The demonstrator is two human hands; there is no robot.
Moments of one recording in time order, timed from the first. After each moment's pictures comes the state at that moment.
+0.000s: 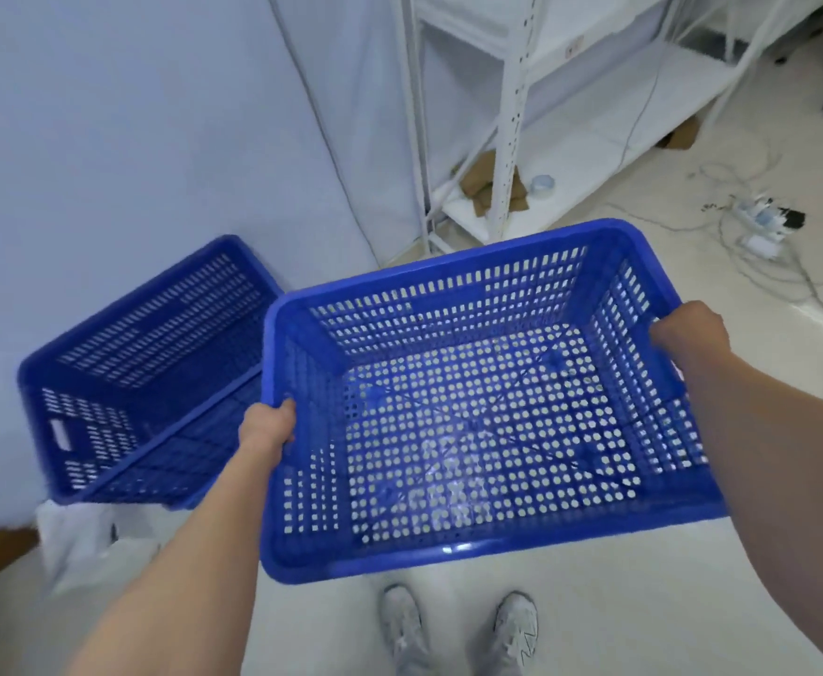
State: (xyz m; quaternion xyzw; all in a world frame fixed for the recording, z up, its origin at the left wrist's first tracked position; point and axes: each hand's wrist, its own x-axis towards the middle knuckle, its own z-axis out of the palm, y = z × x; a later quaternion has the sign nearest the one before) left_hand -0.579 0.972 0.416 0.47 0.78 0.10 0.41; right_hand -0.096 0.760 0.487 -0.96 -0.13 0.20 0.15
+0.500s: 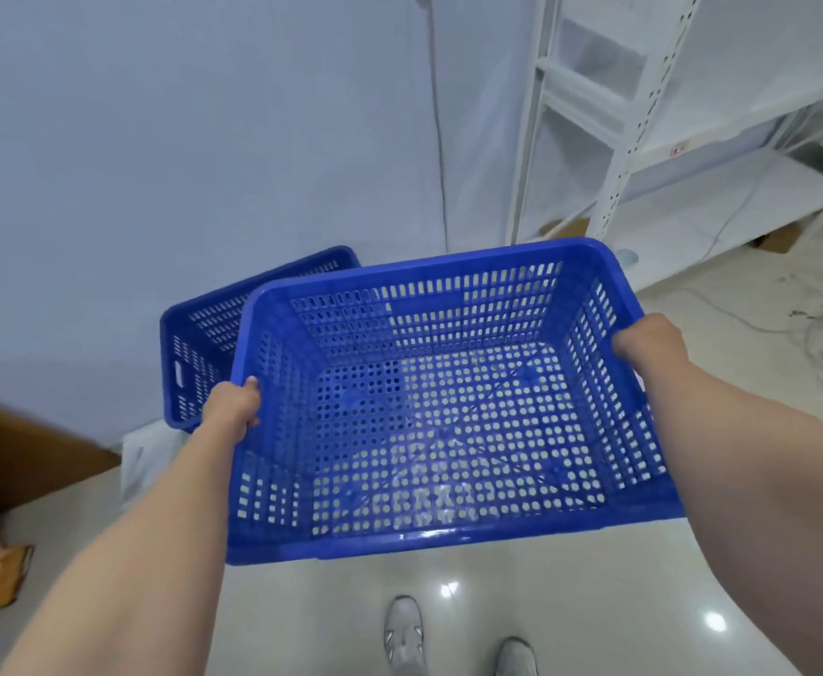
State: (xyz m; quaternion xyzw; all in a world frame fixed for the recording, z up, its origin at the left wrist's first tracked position) left_hand -0.746 0.965 0.522 0.42 0.84 0.15 0.32; right_hand -0.218 0.833 0.589 -0.92 -0.25 0.24 0.18
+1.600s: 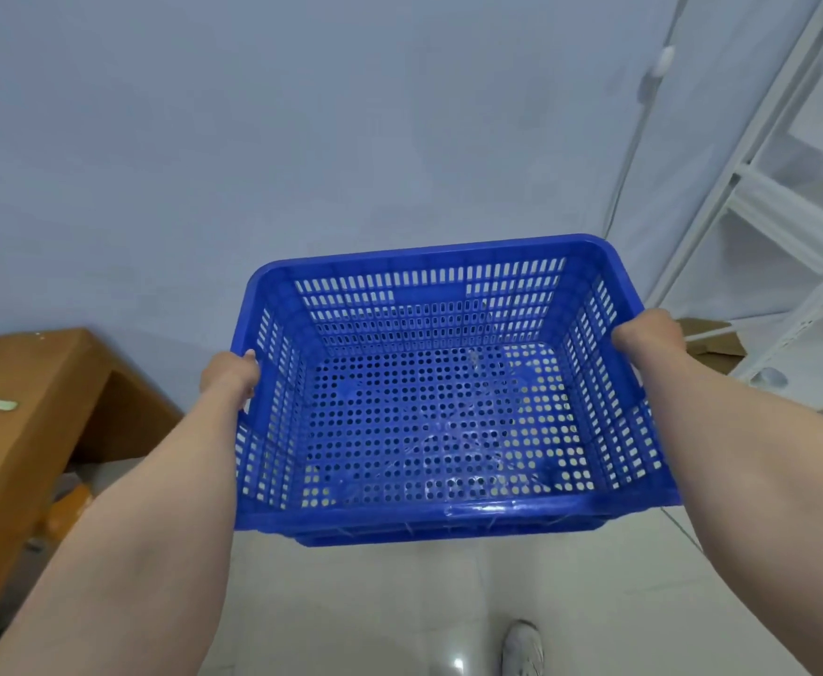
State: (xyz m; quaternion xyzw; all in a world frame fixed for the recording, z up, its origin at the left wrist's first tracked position) left_hand -0.983 1.060 0.627 0.34 0.87 0.23 0.26; right_hand -0.461 1.046 0.679 -0.88 -0.38 0.19 0.20
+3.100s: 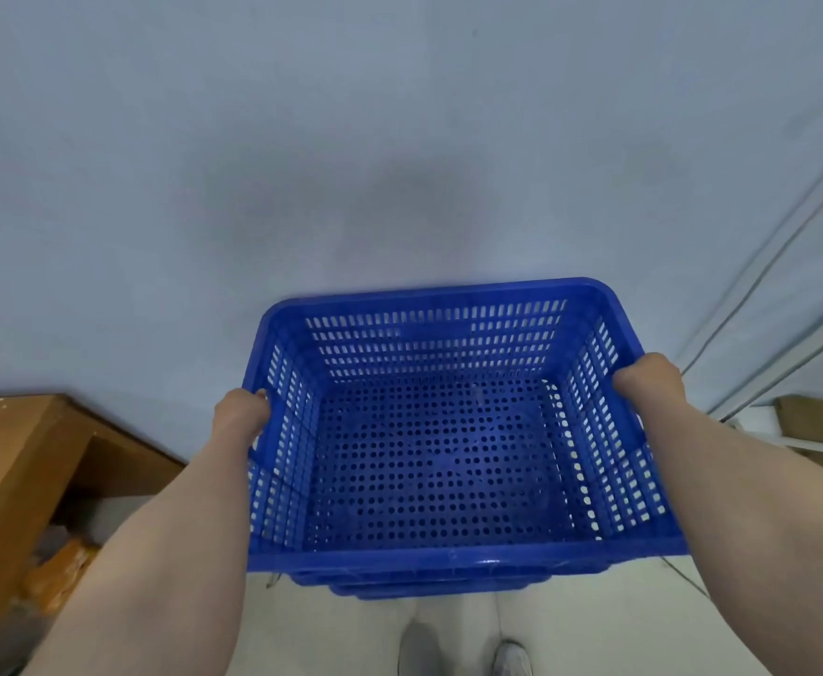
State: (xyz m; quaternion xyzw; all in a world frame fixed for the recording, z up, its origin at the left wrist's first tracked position) left_hand -1.037 1.342 0.560 0.34 0.89 0.12 0.27; right_hand -0.510 1.375 0.601 -0.86 -0.42 0.26 0.15
